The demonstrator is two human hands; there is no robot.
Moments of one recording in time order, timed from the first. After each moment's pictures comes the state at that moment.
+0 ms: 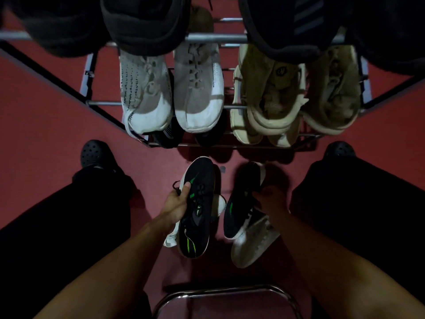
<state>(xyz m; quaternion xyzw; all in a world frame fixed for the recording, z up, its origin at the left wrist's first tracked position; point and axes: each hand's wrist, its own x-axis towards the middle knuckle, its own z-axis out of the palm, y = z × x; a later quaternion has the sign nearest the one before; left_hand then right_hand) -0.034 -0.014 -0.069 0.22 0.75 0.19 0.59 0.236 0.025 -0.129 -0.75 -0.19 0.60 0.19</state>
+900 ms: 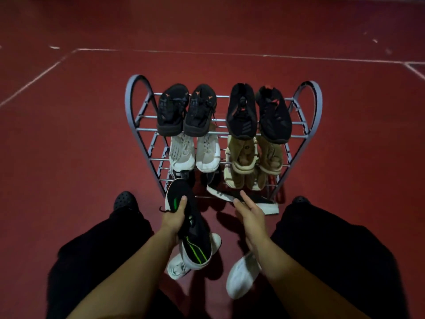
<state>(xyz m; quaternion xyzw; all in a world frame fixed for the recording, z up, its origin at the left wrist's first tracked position) -0.028 -0.076 0.133 0.09 0.73 0.42 0.53 0.181 -0.063 0.145 -0.55 -0.31 0.64 0.44</state>
